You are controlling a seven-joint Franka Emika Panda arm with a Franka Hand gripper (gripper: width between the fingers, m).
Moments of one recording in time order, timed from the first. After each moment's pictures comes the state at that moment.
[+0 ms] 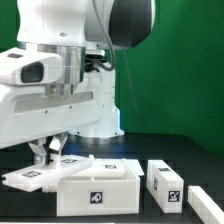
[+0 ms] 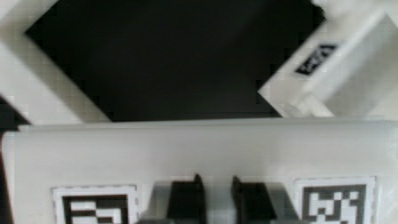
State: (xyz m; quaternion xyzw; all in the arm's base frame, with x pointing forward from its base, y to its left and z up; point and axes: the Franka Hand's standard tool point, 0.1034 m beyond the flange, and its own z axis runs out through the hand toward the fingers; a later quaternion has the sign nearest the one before) arm 0.614 -0.112 0.098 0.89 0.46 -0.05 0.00
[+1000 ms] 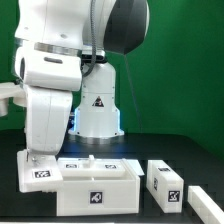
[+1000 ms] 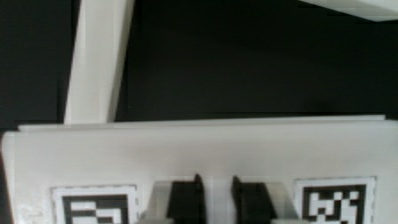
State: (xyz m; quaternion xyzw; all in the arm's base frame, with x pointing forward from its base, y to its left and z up) arm 0.612 -0.132 0.101 0.59 0.80 -0.08 0.01
